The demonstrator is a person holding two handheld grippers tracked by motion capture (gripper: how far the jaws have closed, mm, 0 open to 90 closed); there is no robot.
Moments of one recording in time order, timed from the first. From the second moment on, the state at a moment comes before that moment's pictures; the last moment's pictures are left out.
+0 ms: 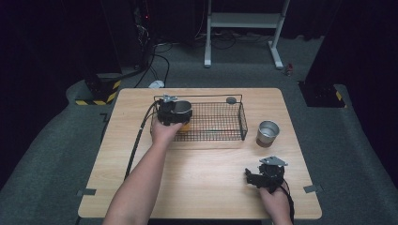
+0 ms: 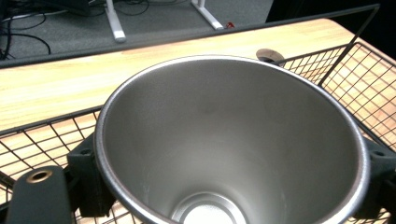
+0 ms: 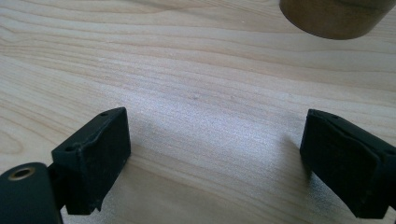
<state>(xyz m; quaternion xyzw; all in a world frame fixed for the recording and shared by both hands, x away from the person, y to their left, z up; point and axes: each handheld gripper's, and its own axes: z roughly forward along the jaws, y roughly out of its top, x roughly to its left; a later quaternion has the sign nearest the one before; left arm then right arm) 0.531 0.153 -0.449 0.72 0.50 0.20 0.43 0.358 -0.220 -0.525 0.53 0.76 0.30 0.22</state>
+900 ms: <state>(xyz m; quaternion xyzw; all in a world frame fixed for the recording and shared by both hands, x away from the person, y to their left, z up) 0.528 0.158 -0.456 0.74 0.51 0.22 0.38 0.358 -0.220 -0.525 0.53 0.76 0.30 0.22</state>
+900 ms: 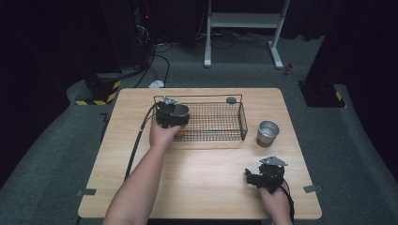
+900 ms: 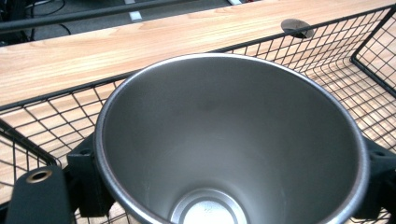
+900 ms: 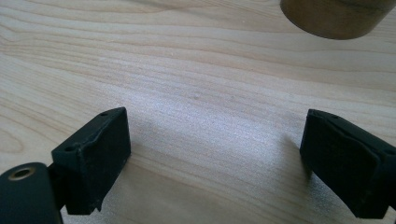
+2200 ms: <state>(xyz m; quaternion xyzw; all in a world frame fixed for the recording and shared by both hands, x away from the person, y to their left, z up) 0.513 0.163 -0.465 0.75 0.49 0.25 0.37 0.358 -0.220 -0.525 0.53 0.76 0.31 0.22</state>
